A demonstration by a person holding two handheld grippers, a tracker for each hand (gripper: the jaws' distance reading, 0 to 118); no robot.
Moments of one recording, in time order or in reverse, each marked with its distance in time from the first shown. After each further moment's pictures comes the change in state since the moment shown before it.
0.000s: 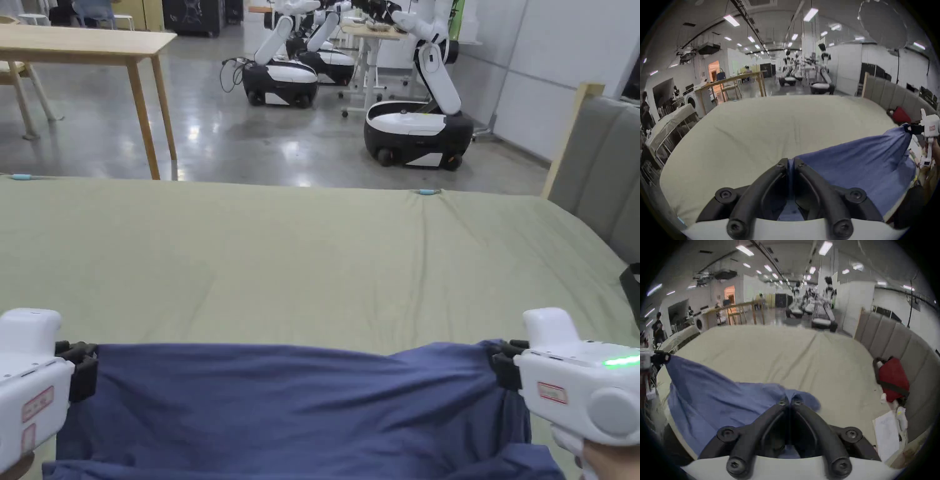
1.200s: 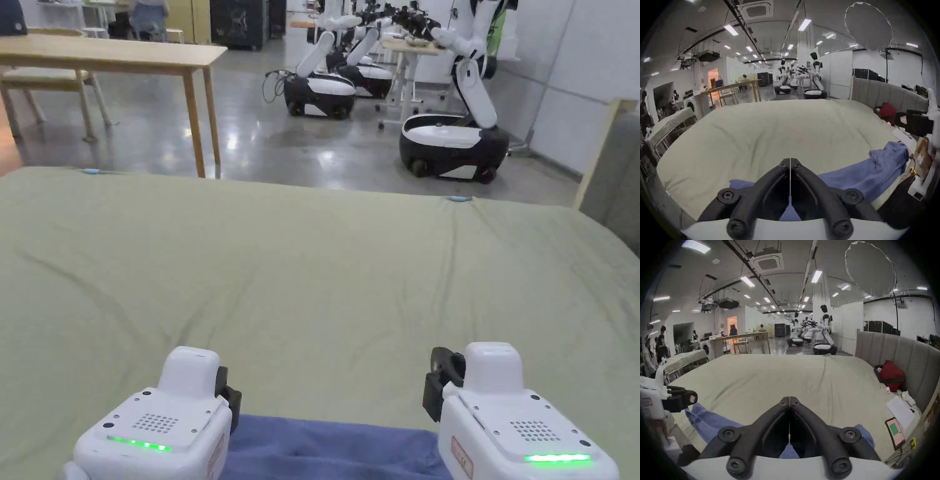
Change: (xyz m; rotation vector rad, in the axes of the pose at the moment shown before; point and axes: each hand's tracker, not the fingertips) left arm 0.081 -0.092 0.038 0.076 -0.022 -0.024; right arm -0.170 -0.060 0.078 0.279 0.003 -0.099
